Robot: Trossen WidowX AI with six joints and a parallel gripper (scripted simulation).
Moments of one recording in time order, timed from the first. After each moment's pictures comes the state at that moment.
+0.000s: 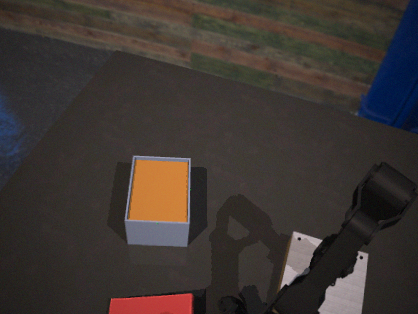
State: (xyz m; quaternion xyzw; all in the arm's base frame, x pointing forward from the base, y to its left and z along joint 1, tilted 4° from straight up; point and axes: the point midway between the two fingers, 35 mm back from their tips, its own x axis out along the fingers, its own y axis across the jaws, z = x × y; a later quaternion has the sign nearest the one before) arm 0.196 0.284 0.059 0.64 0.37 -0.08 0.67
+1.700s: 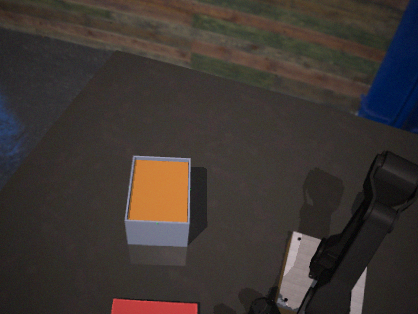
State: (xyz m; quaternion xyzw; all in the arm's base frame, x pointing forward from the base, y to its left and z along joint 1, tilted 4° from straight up) arm 0.134 0.259 0.053 0.63 0.38 -0.09 0.67
